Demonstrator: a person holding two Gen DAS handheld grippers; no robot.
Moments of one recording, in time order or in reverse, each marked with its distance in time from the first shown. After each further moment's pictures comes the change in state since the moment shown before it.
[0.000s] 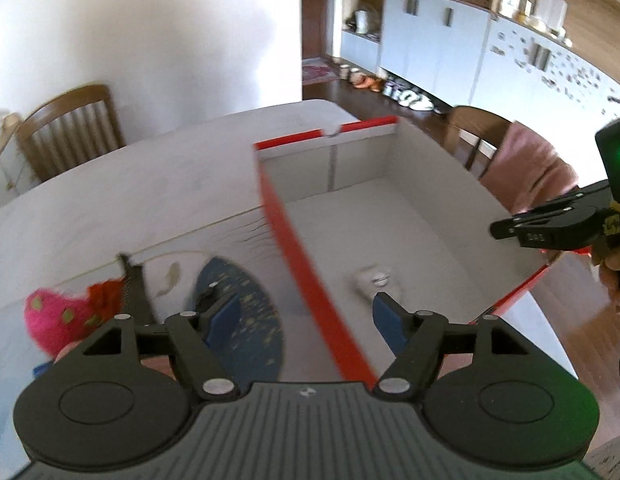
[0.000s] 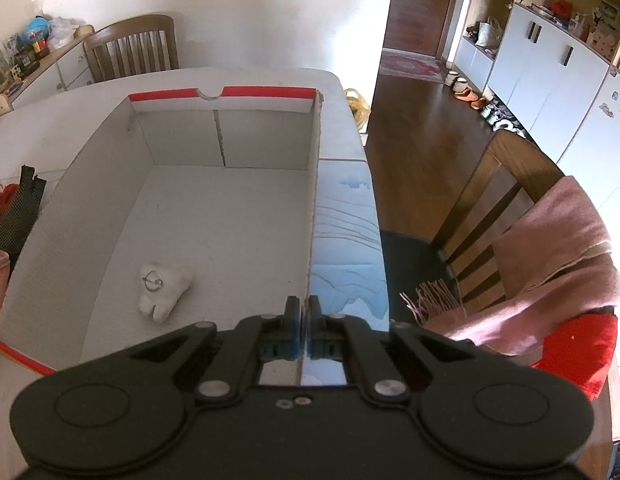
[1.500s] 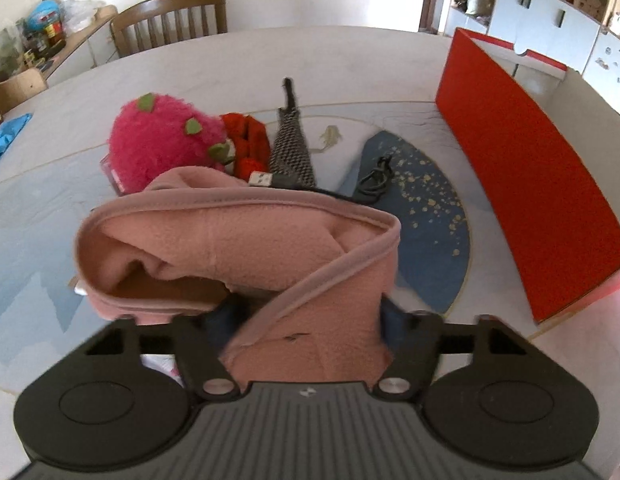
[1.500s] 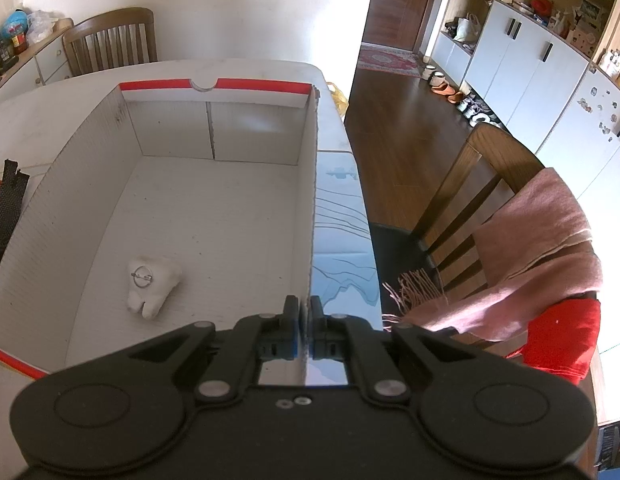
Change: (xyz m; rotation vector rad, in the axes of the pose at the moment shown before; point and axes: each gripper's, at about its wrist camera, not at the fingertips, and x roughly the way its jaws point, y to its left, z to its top) left arm 0.048 0.117 -0.107 -0.224 0.121 0.185; right arm -0.001 0.014 -0.003 0.017 0.019 -0.081
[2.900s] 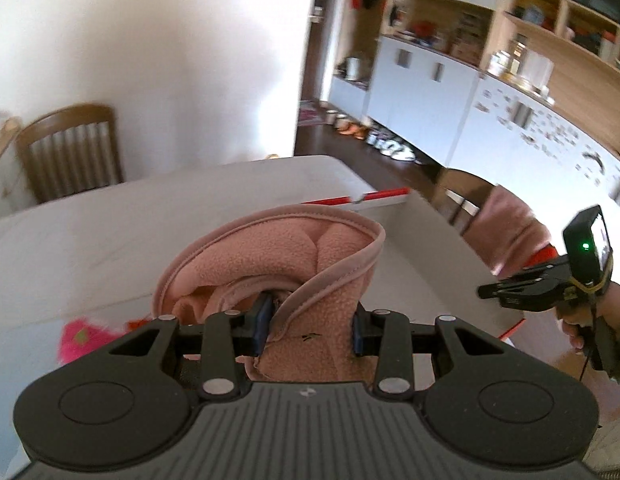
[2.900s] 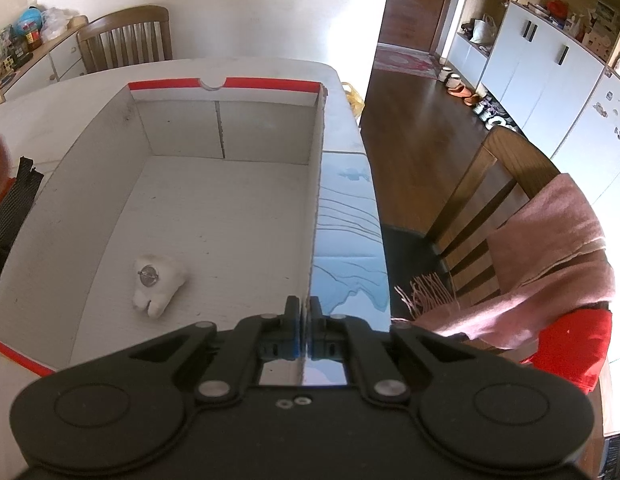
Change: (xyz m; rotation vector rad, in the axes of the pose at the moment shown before) left arm -0.120 -0.062 0.104 0.185 -0.229 -0.318; right arm 0.004 -0.004 0.000 -0.026 0.001 0.046
